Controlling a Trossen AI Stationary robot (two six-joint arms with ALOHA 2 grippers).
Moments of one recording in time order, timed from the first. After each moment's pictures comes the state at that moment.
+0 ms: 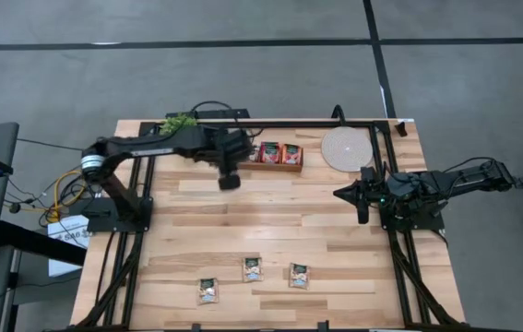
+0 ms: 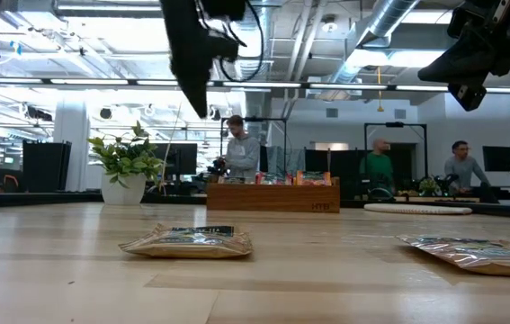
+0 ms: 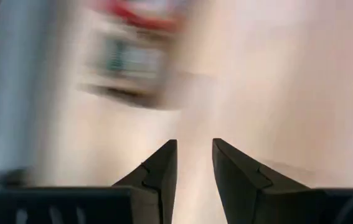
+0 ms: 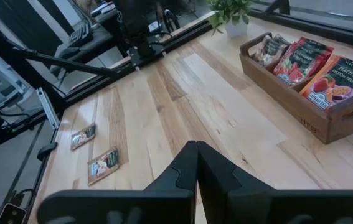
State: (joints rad) left arm 0.24 1.66 1.47 -1.01 -0.23 0.07; right arm 0.21 0.40 0.35 -0.31 0.29 0.50
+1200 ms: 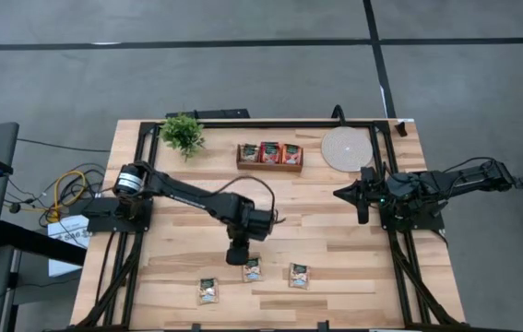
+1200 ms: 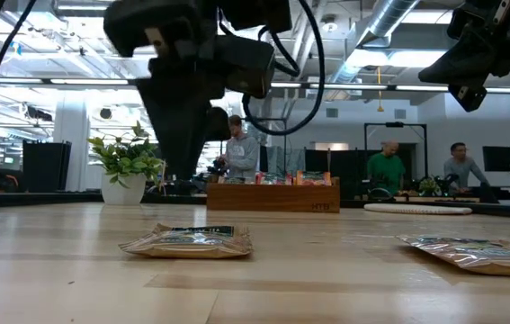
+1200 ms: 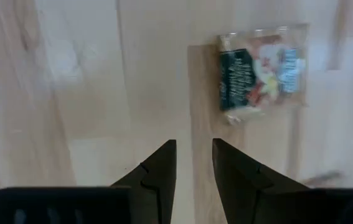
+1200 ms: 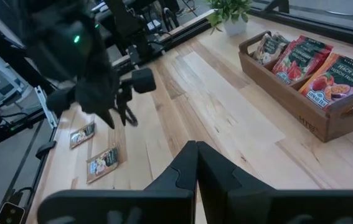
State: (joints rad) left arm -0.18 1.98 1.47 -0.87 0.23 -0.14; right arm 0.21 0.40 0.35 -0.31 0.29 0.50
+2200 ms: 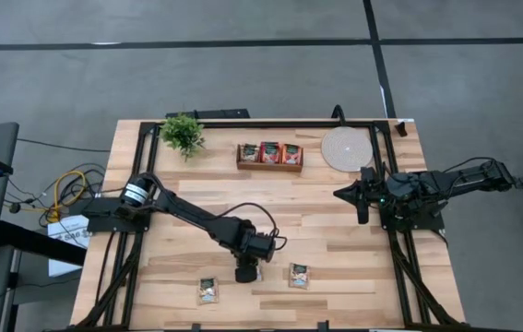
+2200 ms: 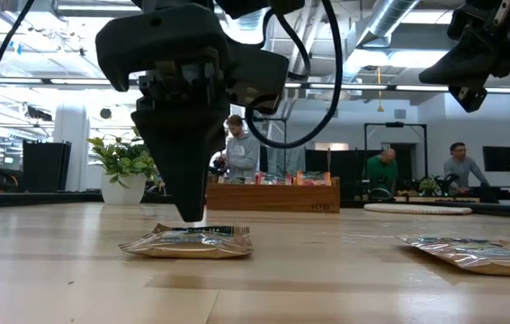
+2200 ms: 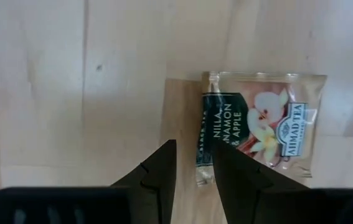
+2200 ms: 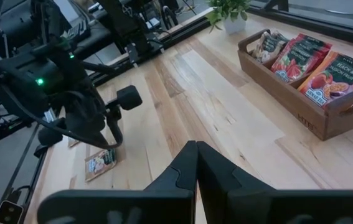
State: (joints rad) left arm -0.31 2.06 1.47 -0.72 0.04 -0.44; right arm 0.21 0.40 0.35 -0.32 0.29 0.50
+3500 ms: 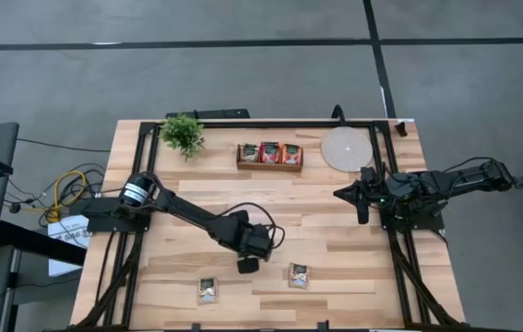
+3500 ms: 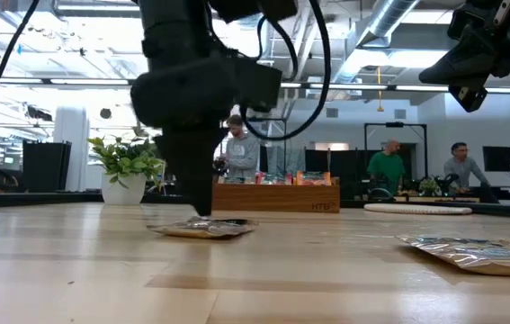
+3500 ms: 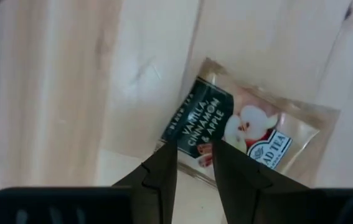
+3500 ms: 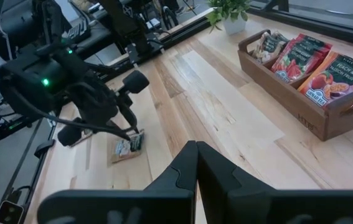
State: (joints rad) left arm -0.31 2.06 1.47 -0.78 -0.20 -0.51; right arm 0.21 0.40 0.35 -0.32 0.29 0.50
